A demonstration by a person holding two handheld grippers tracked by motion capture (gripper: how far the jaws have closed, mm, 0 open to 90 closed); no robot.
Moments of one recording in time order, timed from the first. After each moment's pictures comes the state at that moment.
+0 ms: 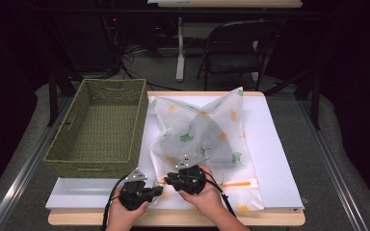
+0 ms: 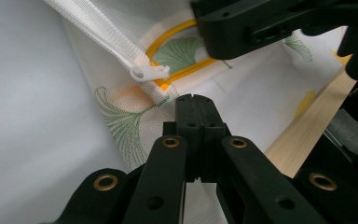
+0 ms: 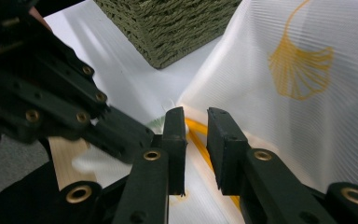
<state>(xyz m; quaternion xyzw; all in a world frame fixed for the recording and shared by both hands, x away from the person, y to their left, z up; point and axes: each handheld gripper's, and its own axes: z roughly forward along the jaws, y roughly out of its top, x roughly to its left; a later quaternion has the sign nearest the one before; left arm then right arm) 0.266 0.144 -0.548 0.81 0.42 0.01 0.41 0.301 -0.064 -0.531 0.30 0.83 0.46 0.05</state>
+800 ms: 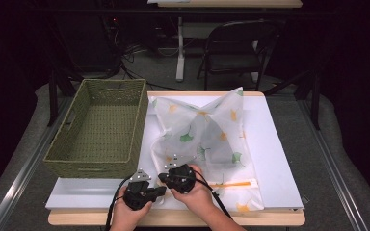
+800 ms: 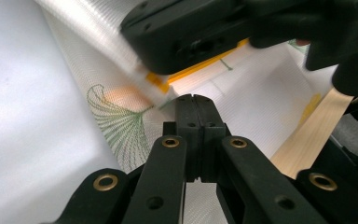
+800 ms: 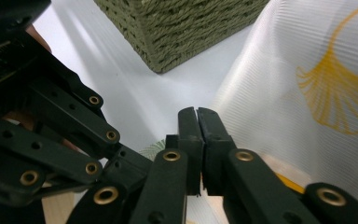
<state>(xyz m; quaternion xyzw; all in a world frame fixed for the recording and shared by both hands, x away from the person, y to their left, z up) 0.267 0.138 -0.553 0.81 0.42 0.01 0.41 0.306 -0.037 -0.535 0.30 0.84 0.44 0.07</state>
